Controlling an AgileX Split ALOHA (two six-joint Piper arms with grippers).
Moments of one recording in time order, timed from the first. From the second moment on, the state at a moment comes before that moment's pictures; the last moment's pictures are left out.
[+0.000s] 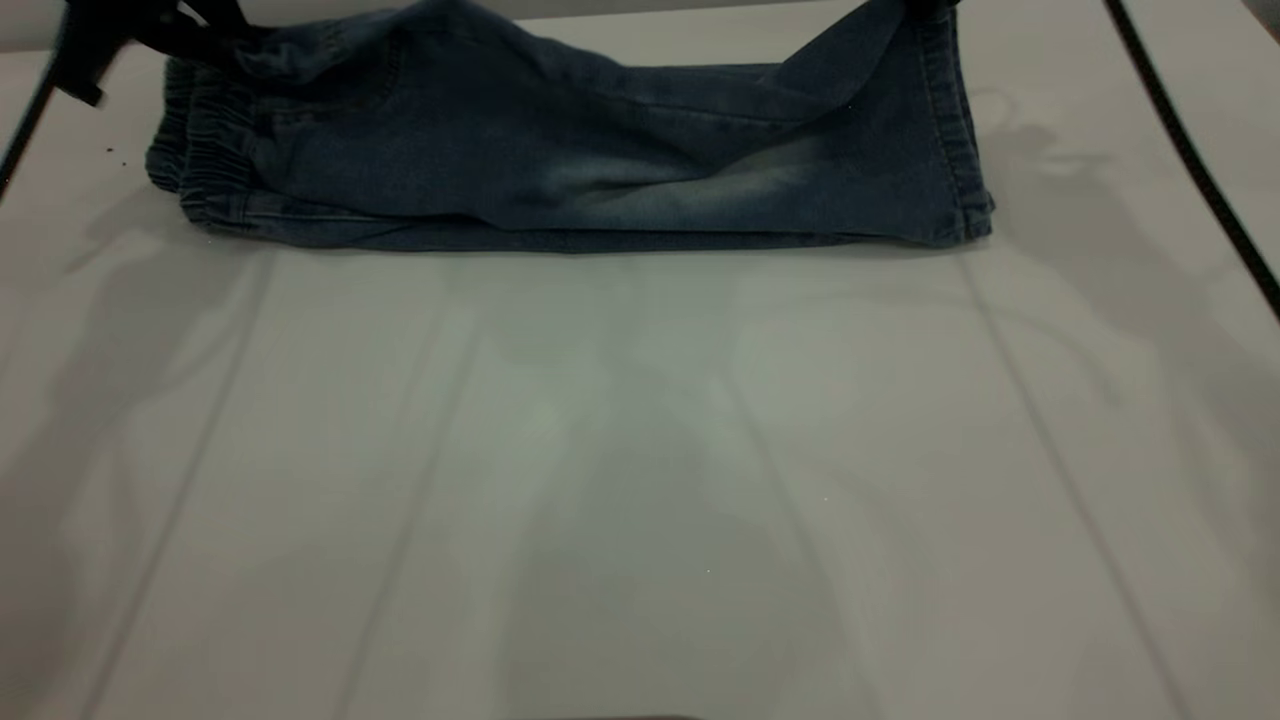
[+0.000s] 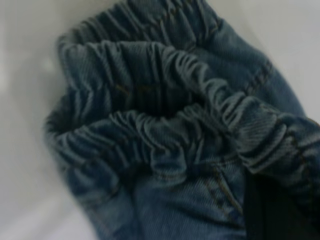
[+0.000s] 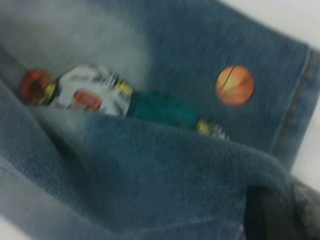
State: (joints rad) left arm -0.04 2.13 -1.40 -0.37 0.24 -0.82; right arm 0.17 2.23 -1.67 0.29 0.57 -0.46
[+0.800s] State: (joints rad) left arm -0.04 2.21 -1.42 -0.42 0.02 -0.58; right arm 0.17 2.28 -1.67 0.36 0.45 -0.46
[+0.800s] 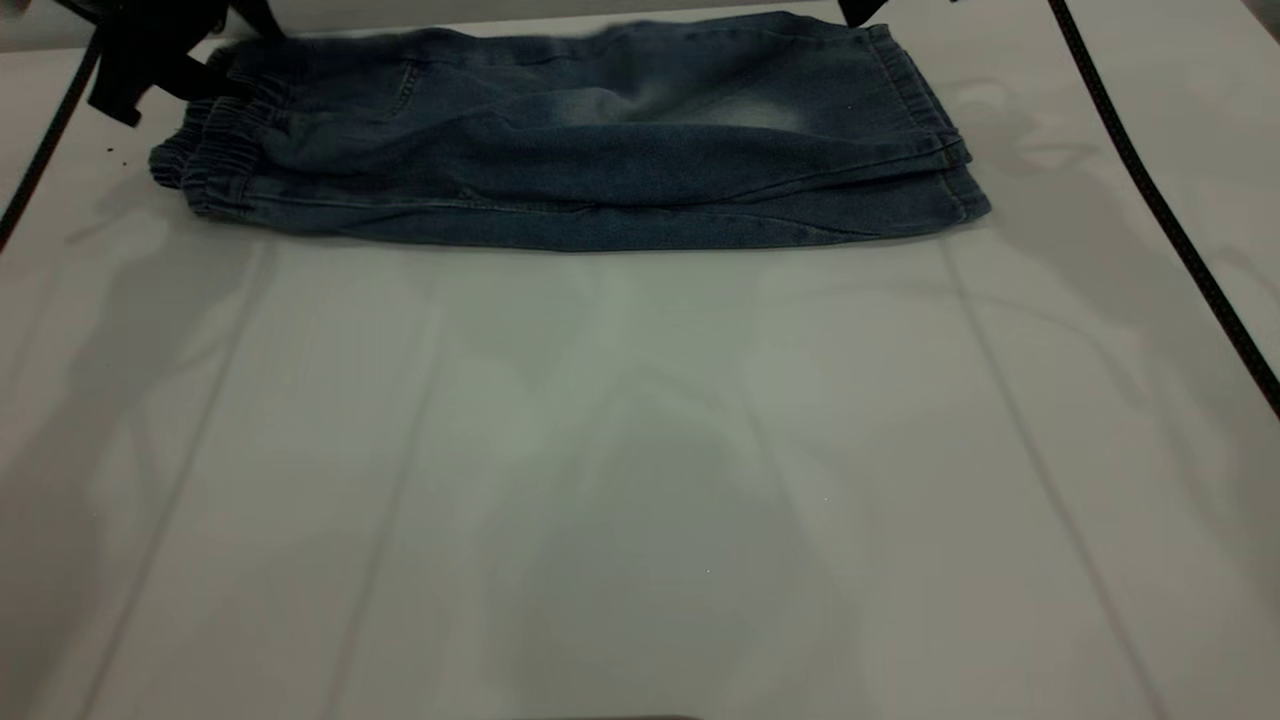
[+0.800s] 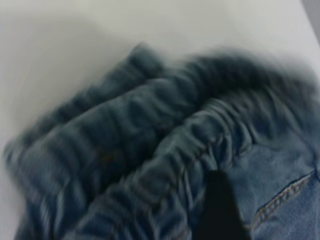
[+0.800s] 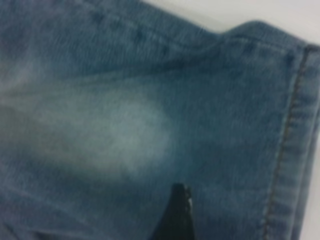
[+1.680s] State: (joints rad) left arm 0.10 2.26 -1.66 -0.41 0.61 0.34; right arm 0.37 2.14 -1.67 0.42 0.73 -0.46
